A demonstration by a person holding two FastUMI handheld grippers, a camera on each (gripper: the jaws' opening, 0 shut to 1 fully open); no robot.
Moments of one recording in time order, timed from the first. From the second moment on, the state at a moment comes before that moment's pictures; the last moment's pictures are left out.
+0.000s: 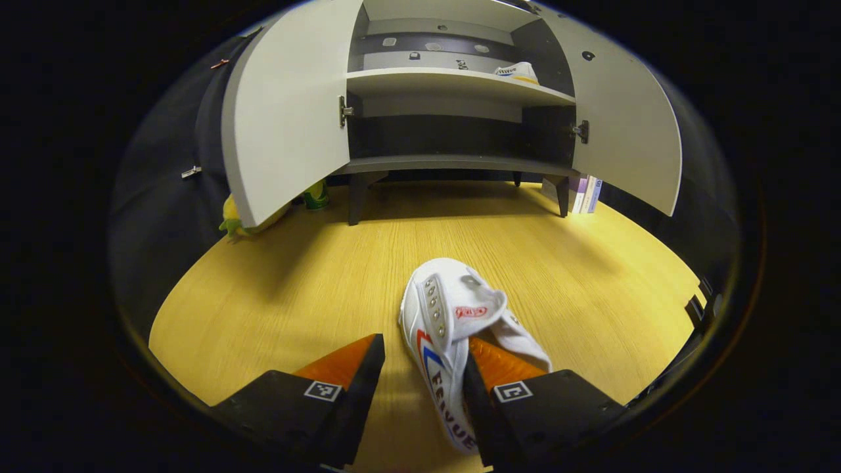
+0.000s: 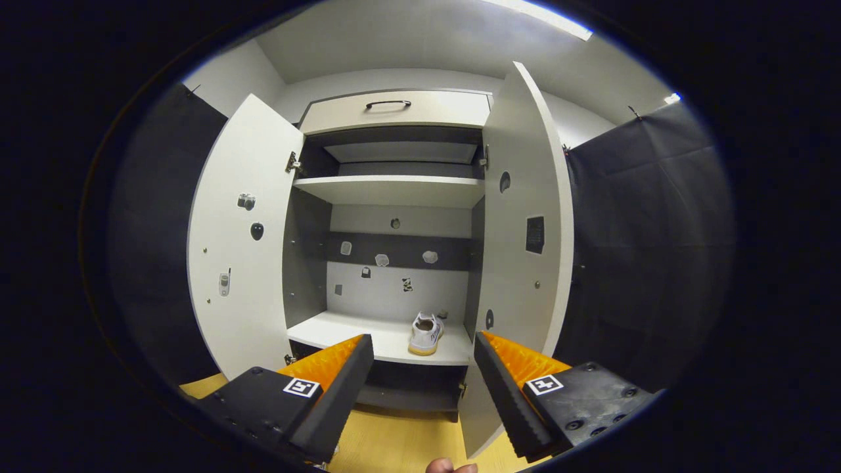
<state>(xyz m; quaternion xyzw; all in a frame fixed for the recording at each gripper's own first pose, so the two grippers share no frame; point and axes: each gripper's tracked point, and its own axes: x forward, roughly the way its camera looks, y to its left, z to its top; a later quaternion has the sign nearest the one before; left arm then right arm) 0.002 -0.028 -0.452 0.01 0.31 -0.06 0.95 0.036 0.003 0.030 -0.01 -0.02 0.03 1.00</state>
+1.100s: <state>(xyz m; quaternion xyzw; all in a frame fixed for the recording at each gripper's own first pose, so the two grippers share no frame) 0.058 -0.046 -0.320 0.00 0.34 -0.03 0.94 0.030 -0.103 0.012 0.03 0.00 -0.02 1.00</state>
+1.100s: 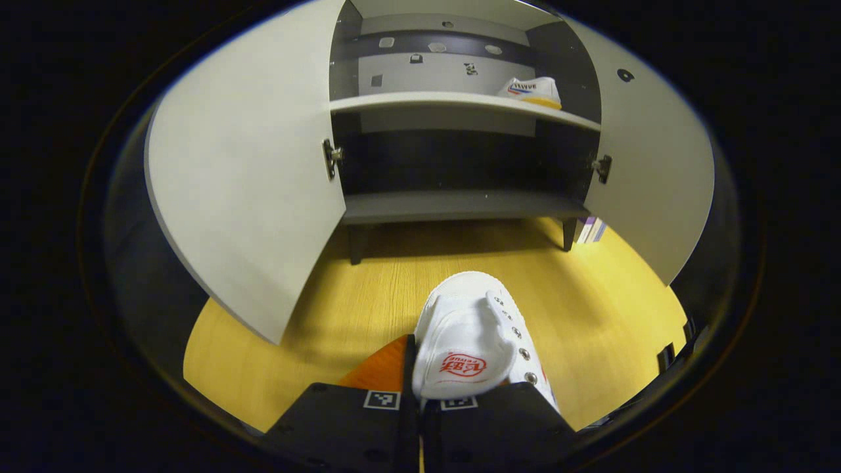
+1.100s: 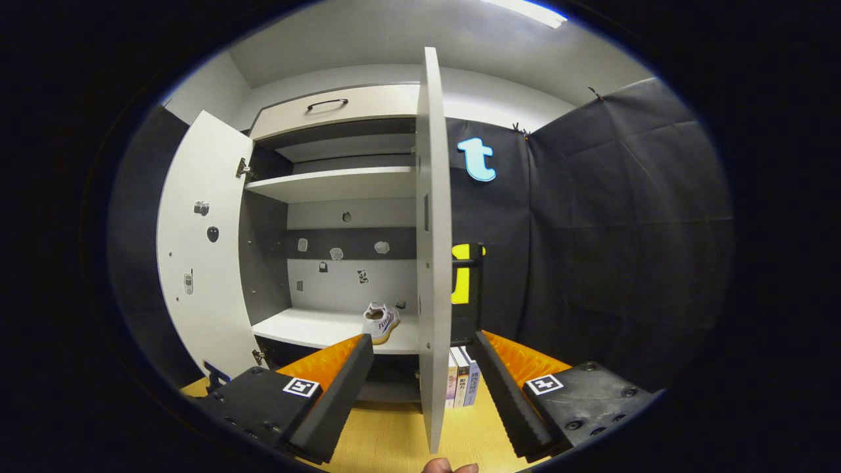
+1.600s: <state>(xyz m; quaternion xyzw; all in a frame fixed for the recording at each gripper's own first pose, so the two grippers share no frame) 0.171 -0.064 -0.104 -0.04 0.23 0.01 0.97 0.021 -0.176 -0.017 0.05 0.03 -0.04 1.00</state>
